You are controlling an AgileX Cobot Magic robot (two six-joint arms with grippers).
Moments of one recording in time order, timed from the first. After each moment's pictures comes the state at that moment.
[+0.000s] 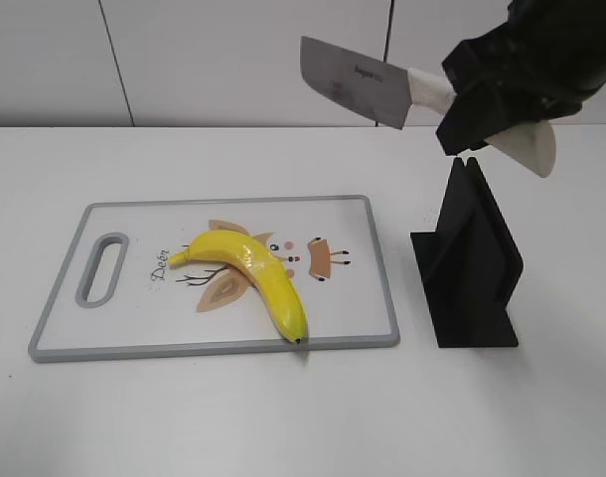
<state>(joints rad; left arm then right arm) -0.13 0.95 -1.01 -0.10 1.22 0.22 0.43 1.48 -1.28 0.30 0.99 -0.13</state>
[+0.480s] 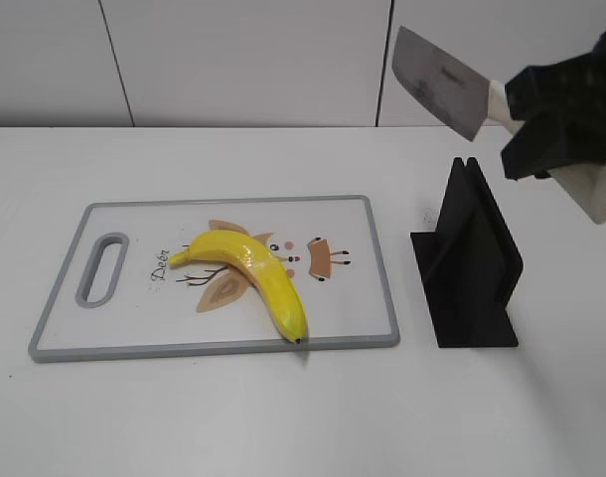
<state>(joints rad) -0.13 0.47 -0.67 -0.10 1.17 0.22 0.43 1.27 -1.06 0.18 0.85 0.17</state>
